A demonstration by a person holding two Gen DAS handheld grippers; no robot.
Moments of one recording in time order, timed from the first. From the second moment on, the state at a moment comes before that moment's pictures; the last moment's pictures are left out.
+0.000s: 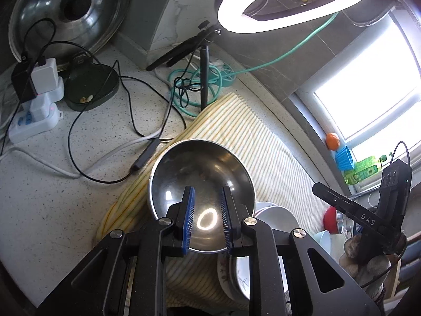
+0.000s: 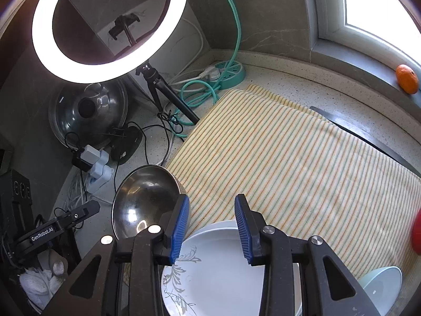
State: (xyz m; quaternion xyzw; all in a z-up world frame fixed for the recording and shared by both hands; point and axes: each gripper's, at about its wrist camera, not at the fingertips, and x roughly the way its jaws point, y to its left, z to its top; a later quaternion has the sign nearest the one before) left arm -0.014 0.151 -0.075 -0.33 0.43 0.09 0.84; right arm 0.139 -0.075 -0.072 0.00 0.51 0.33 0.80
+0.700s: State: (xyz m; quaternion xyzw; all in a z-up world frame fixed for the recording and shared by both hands) left arm 0.071 0.008 -0.069 -0.26 0.48 -0.07 0.83; right arm 0.118 -0.290 -0.052 0.08 0.46 0.15 0.87
